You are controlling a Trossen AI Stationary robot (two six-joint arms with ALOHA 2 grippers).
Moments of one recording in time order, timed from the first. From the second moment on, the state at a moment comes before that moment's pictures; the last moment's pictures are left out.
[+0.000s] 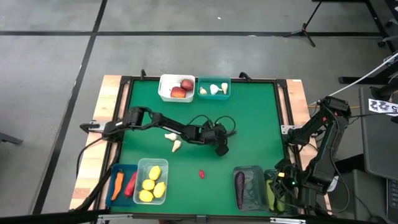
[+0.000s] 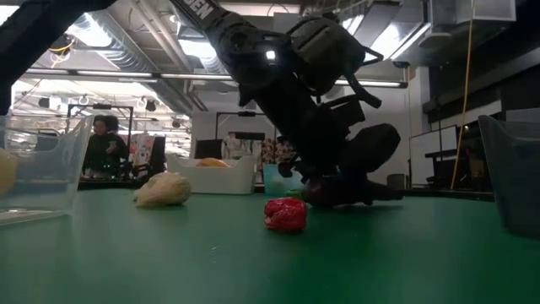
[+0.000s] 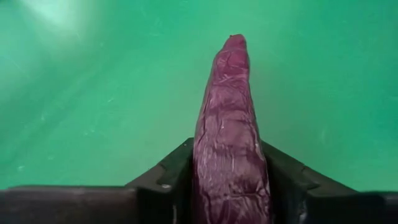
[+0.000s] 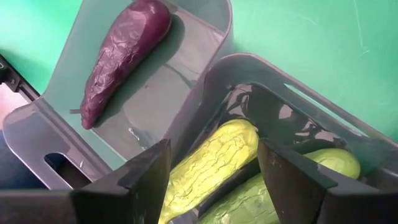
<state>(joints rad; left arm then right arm) -0.06 2.28 1.51 -0.05 -0.40 -0.45 1.24 1.38 0.97 -0.99 0.36 2.16</state>
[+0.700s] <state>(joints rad) -0.17 1.92 1.51 0.24 -0.17 -0.04 1.24 1.38 0.97 -1.04 1.17 1.74</state>
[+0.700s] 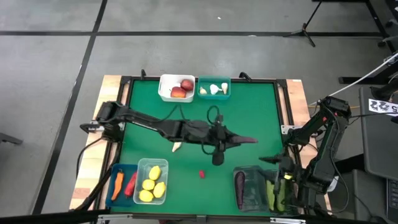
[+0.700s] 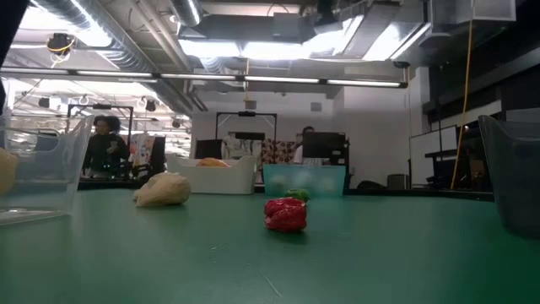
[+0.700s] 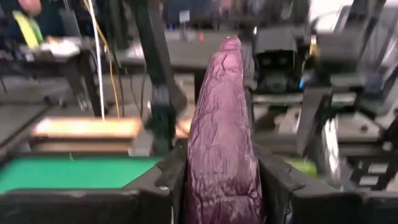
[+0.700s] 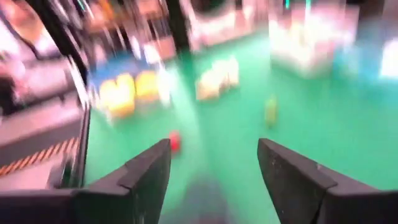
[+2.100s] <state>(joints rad) -0.05 1.52 0.95 0.95 0.07 -0.10 1.17 1.25 1.74 -1.49 1.52 0.57</state>
